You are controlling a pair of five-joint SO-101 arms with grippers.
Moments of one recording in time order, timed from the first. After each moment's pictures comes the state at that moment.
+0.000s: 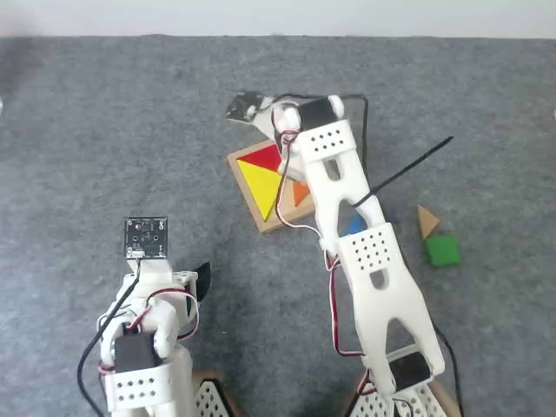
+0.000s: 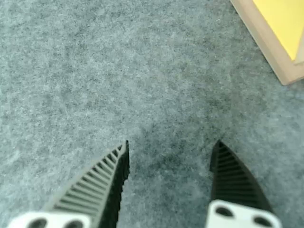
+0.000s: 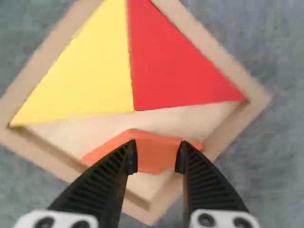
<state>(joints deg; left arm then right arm) -14.2 -103.1 97.7 72.0 -0.7 -24.8 73.3 -85.8 100.4 38.8</state>
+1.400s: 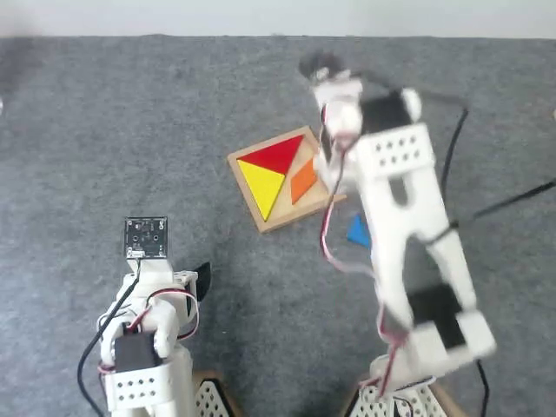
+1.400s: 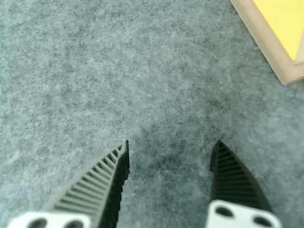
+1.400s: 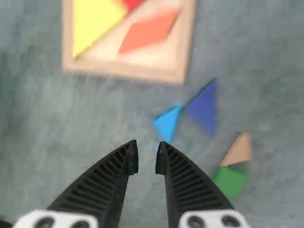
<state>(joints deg) -14.2 -103.1 97.7 72.0 -0.7 -21.5 2.6 -13.2 98.3 14.5</state>
